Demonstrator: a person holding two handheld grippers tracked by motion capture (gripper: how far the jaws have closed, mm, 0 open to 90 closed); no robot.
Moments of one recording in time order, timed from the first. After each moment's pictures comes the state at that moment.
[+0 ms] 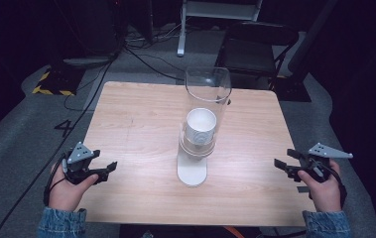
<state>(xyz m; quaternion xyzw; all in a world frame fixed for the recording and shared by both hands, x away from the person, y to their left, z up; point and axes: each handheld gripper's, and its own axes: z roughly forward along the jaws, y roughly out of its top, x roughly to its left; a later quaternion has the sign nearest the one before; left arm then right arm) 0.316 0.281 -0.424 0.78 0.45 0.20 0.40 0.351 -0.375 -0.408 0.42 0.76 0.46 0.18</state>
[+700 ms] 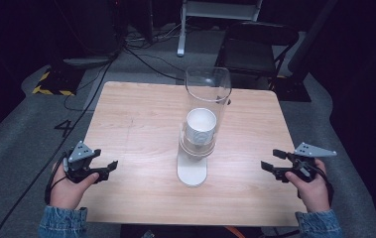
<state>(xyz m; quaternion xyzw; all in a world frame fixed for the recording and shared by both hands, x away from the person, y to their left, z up) 0.320 0.280 -0.425 0.78 0.45 0.19 0.40 0.354 -0.336 -0.410 0.38 0.78 0.47 0.15</state>
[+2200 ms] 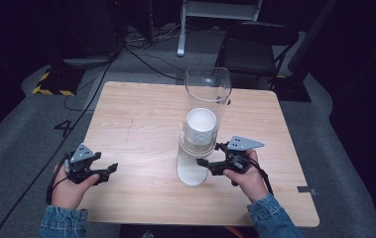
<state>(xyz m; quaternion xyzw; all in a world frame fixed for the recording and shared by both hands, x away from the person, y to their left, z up) 0.324 0.283 -0.441 0.78 0.46 0.18 0.39 0.384 -0.168 -0.430 0.25 0.77 0.58 0.08</state>
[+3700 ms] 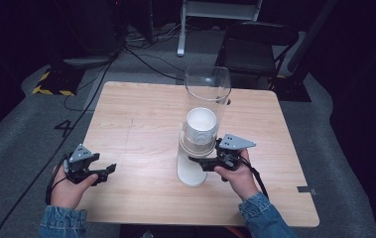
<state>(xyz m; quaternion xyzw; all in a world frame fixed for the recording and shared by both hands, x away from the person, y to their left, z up) 0.325 0.289 -0.446 0.78 0.47 0.17 0.39 0.390 -0.146 -0.434 0.23 0.75 0.61 0.11</state>
